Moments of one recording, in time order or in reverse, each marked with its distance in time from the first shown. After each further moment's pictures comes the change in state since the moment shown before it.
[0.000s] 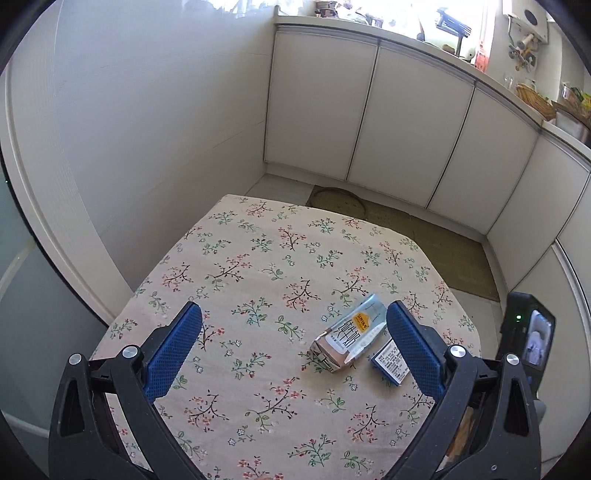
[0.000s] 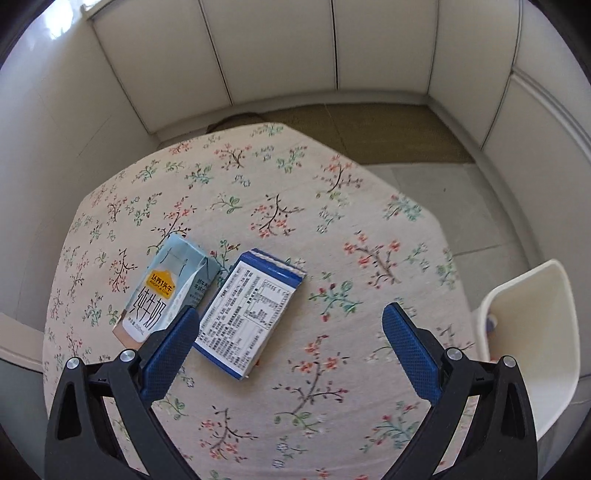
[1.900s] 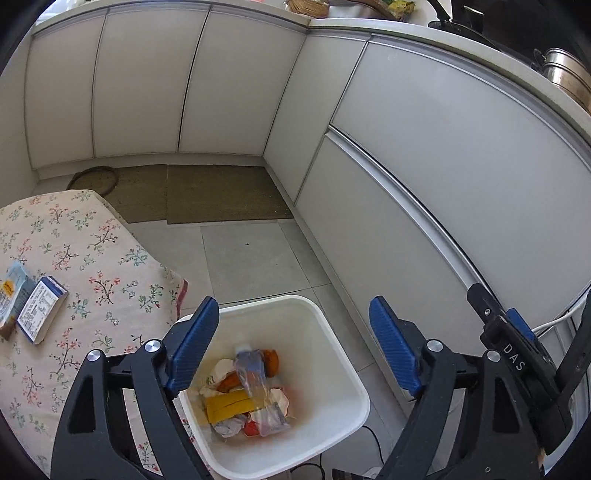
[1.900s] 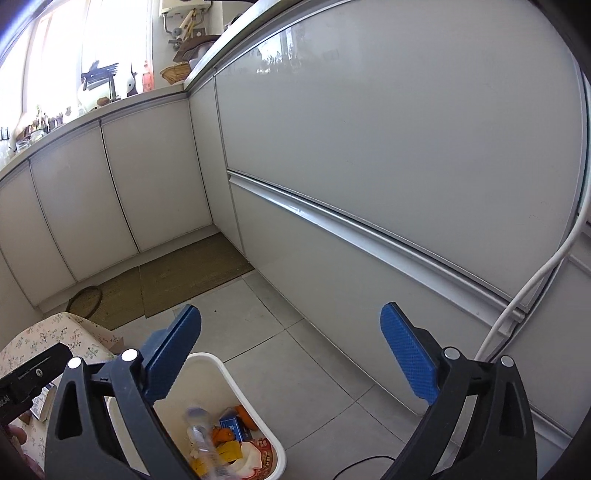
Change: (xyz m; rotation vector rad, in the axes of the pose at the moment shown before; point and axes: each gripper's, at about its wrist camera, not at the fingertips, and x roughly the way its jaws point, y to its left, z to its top) left arm -0.038 -0.357 -0.133 0.365 0.145 -0.653; right arm -0.227 -0.383 -0.068 0.338 -0.585 -0.403
